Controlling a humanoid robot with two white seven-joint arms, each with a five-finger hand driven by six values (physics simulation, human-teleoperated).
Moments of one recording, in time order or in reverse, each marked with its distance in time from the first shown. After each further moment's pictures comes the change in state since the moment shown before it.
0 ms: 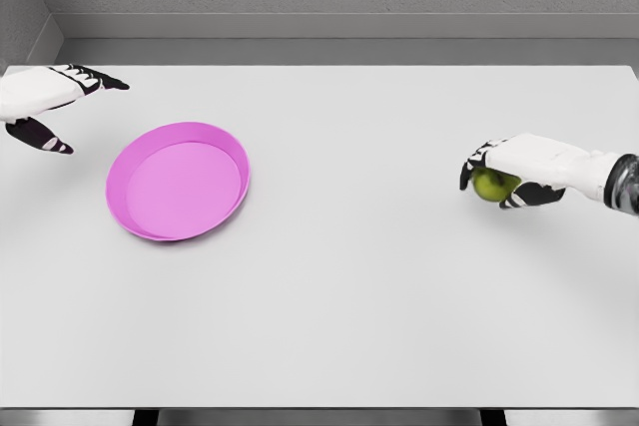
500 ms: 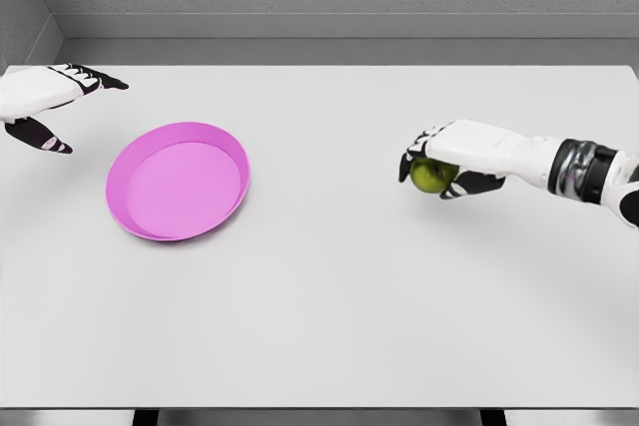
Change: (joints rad) left arm 0.000 0.002 0.000 -0.001 0.001 0.000 0.000; right arm -0.078 0.160 0.019 -0.001 0.002 -0.063 0.033
